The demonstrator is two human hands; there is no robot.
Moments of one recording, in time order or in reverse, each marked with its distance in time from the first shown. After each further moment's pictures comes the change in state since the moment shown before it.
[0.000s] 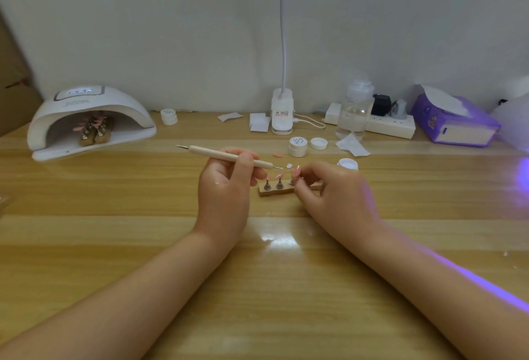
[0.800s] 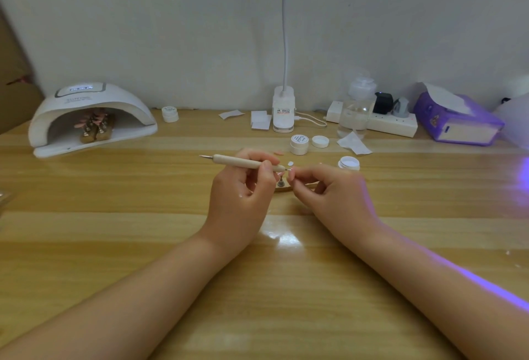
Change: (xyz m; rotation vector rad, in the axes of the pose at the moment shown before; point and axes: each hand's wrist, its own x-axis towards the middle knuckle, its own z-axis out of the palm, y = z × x) left_hand -0.011 0.005 0.001 0.276 -0.163 0.271; right_hand -0.003 0.000 0.000 0.255 -0.061 0.040
